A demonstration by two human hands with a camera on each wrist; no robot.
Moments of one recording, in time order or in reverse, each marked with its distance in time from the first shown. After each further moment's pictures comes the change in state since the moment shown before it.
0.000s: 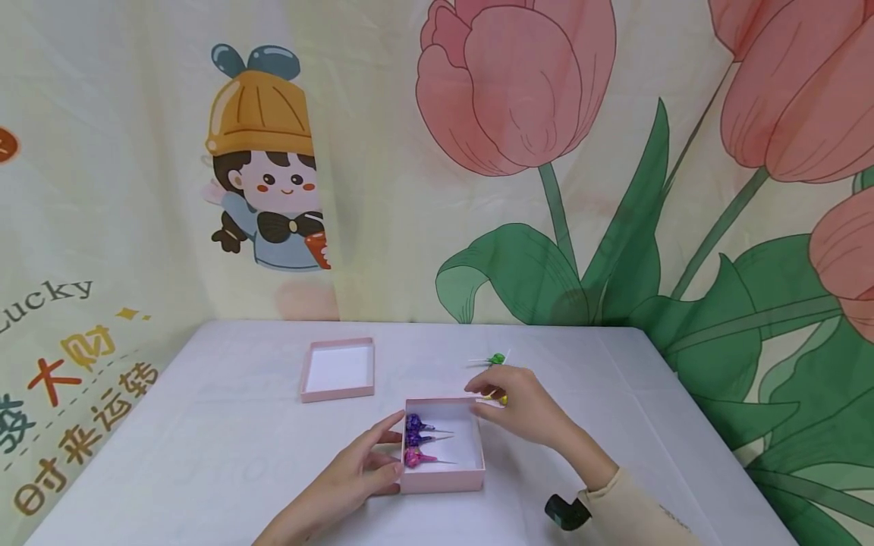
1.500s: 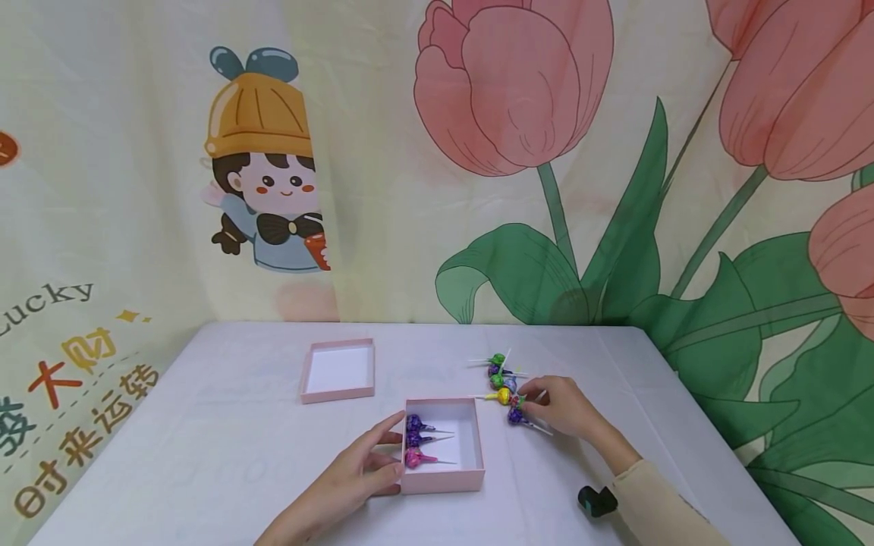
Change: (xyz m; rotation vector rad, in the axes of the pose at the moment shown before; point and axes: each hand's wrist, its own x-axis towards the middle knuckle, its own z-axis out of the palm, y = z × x) left_hand 0.001 -0.001 0.000 0.006 -0.001 -0.003; right_hand -0.024 0.097 -0.009 -0.088 -0.026 0.370
